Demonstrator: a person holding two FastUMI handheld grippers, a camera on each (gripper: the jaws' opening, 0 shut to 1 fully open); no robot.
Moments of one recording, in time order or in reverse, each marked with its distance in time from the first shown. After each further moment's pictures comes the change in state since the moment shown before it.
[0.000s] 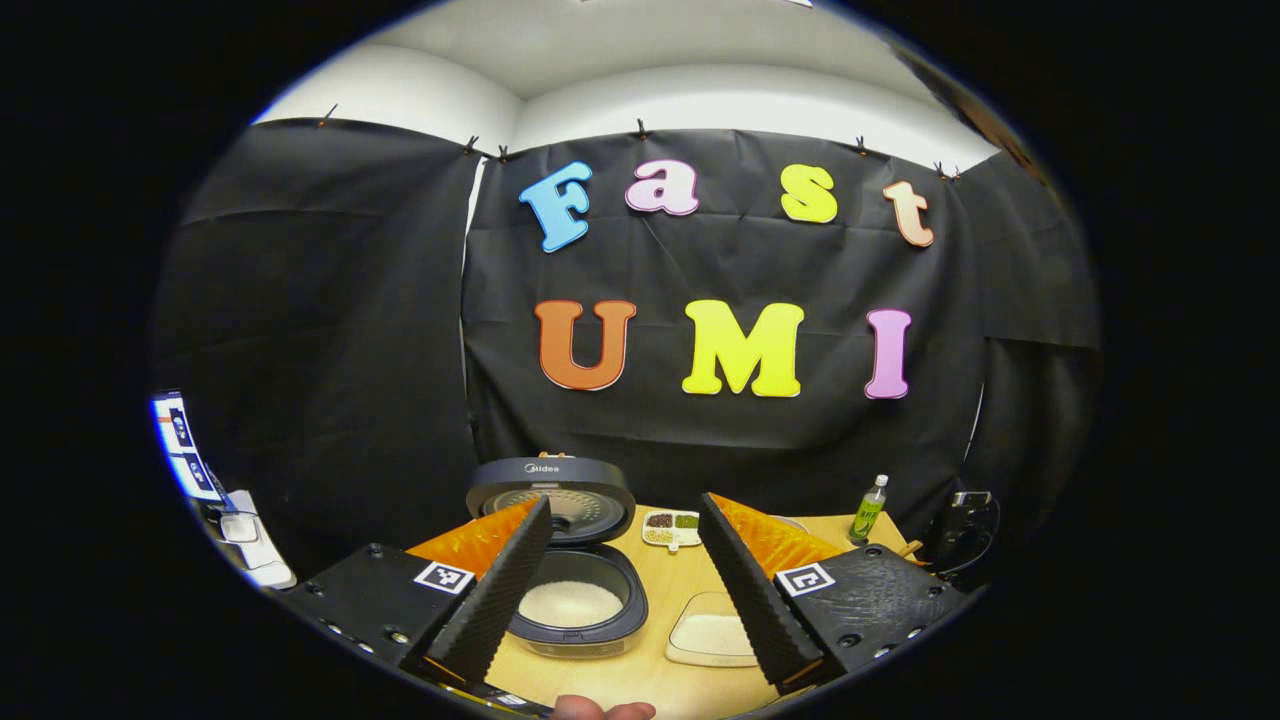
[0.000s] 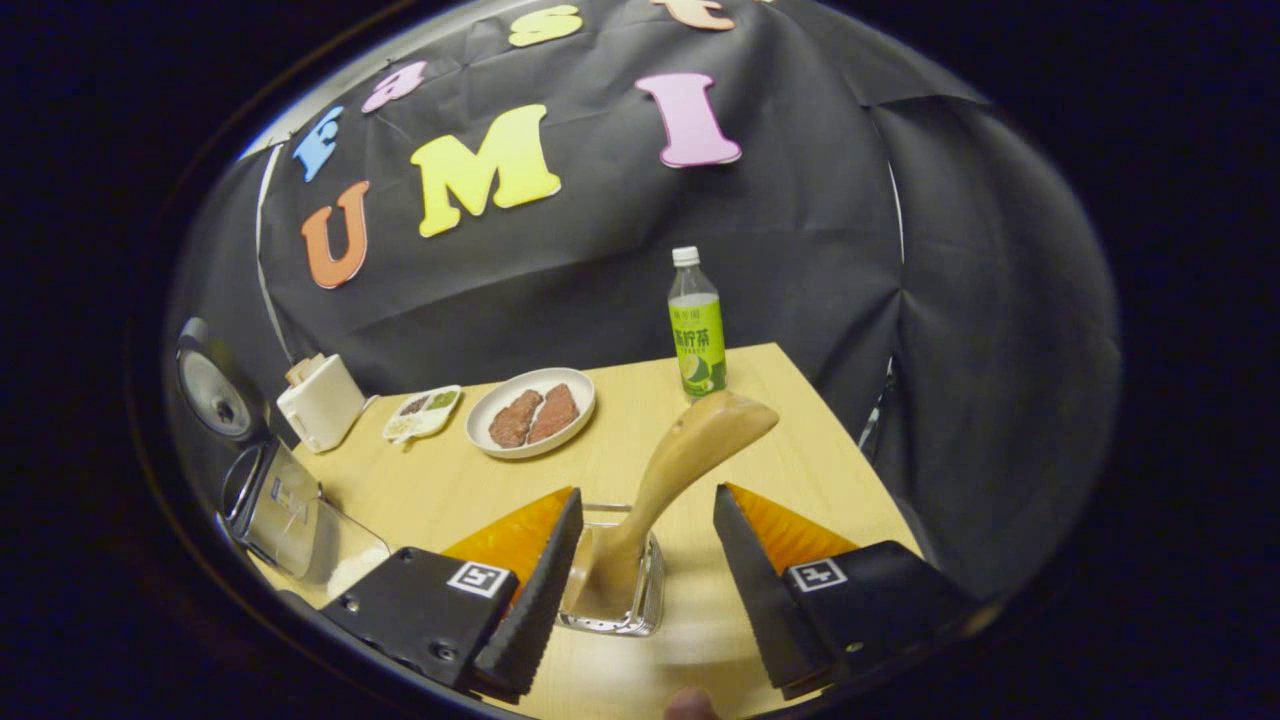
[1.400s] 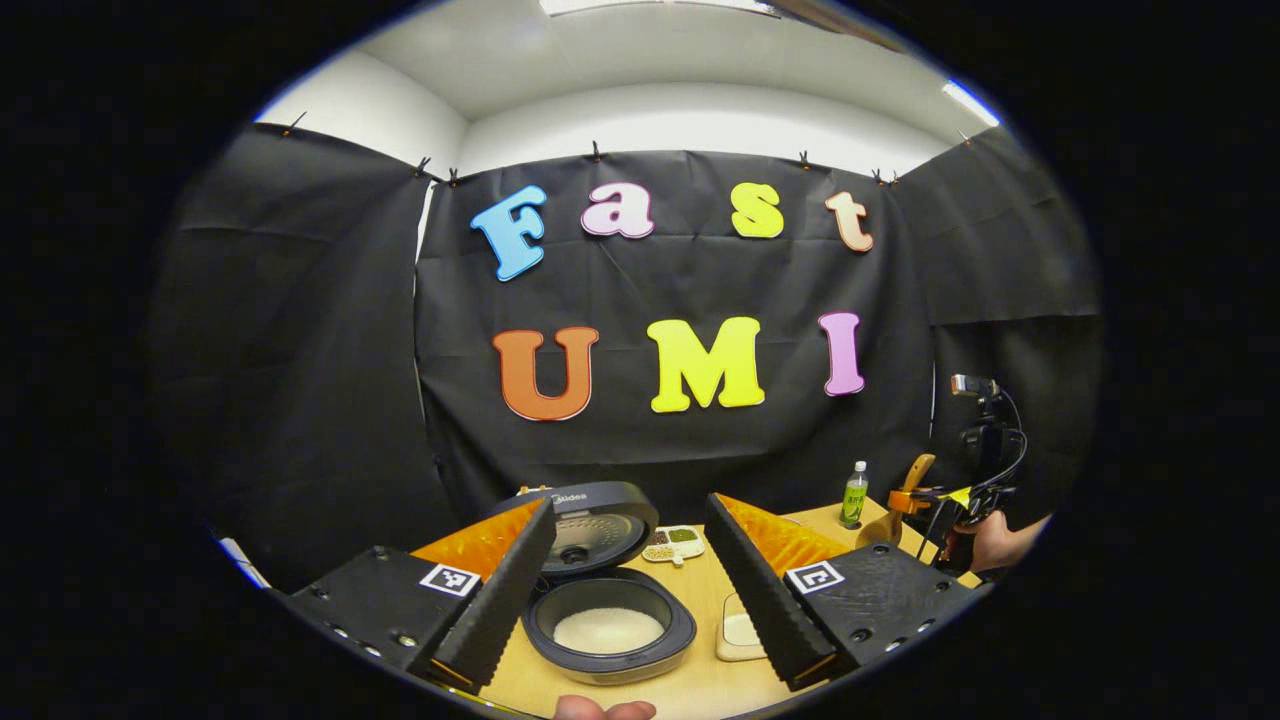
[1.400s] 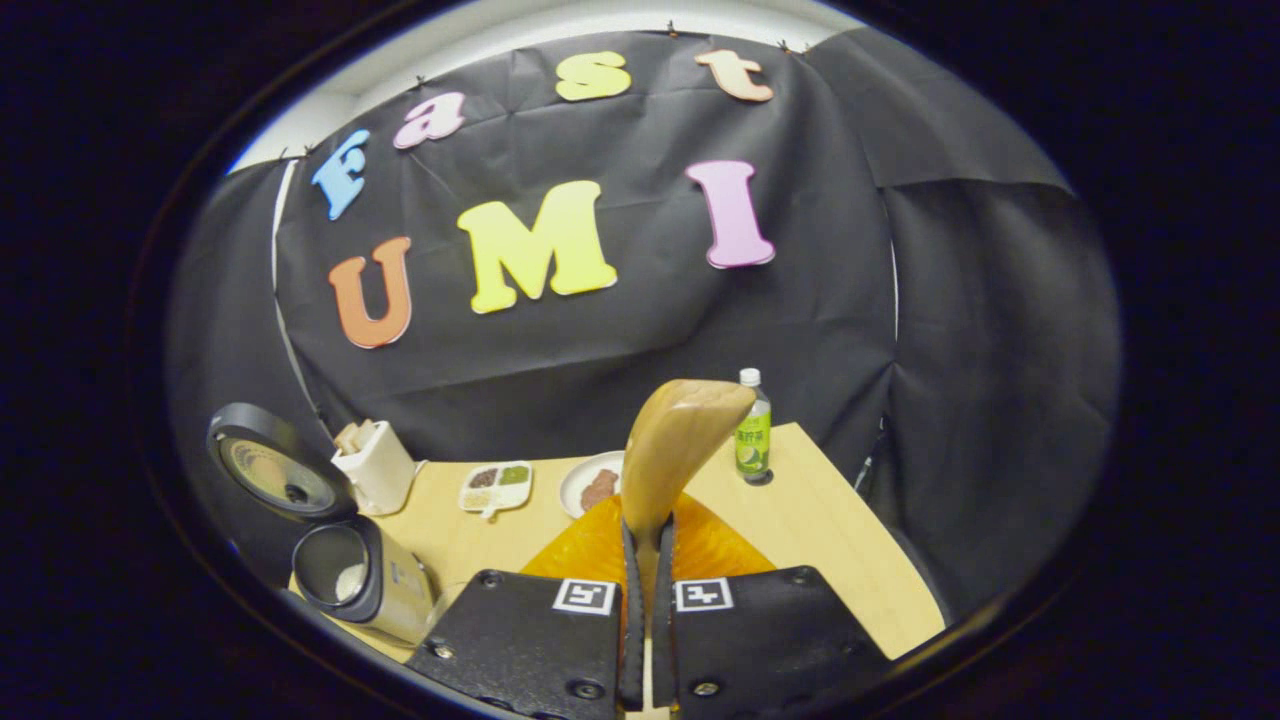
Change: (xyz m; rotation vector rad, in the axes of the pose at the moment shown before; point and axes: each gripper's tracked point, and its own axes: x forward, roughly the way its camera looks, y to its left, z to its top) left arm 0.010 0.073 0.004 0.081 -0.108 -0.223; right arm -0.142 0.179 0.096 -0.048 -0.189 -0.056
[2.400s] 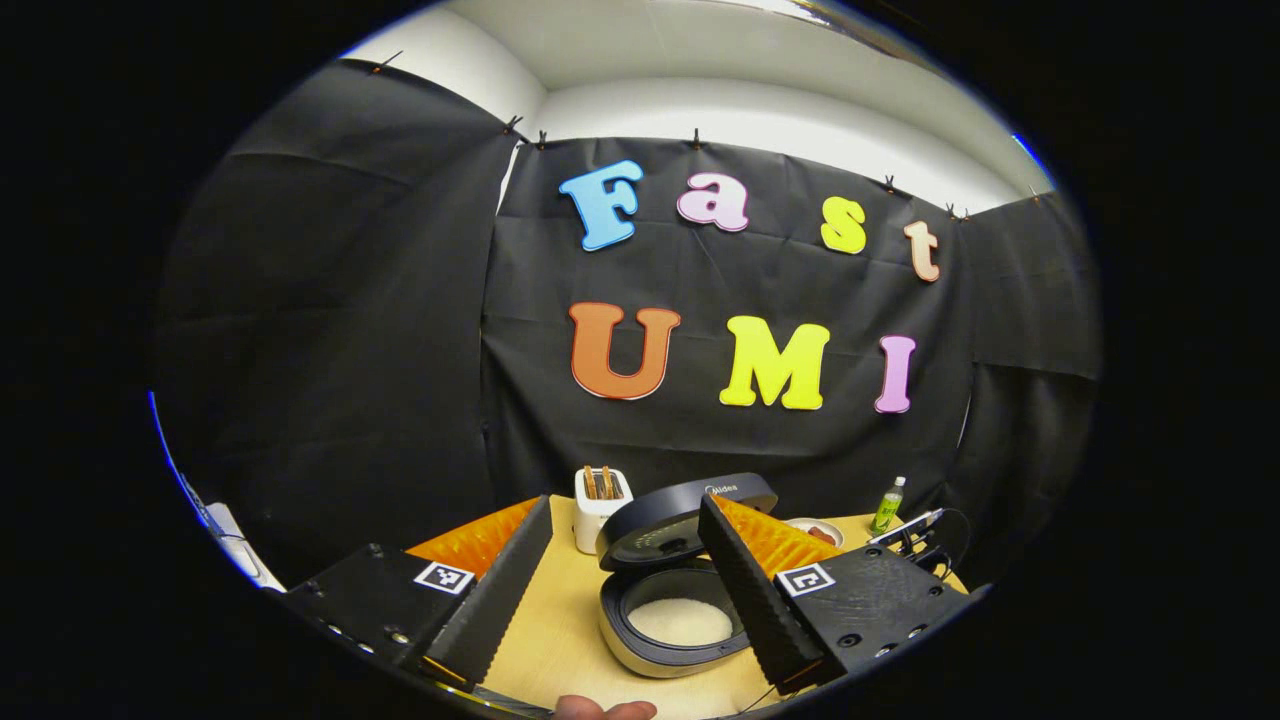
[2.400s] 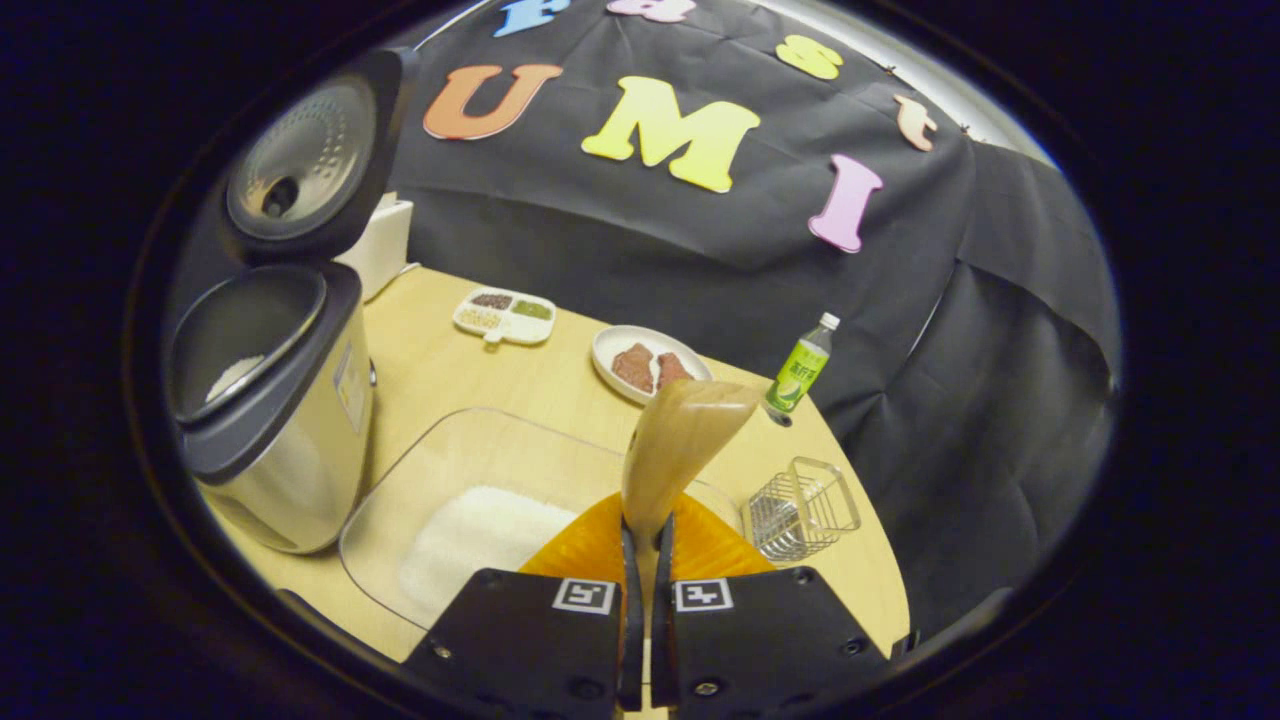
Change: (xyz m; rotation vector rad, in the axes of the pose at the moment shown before) left arm -0.003 0.132 -0.016 -0.139 0.067 0.102; right arm 0.047 0.081 -0.198 -0.472 0.193 -0.167
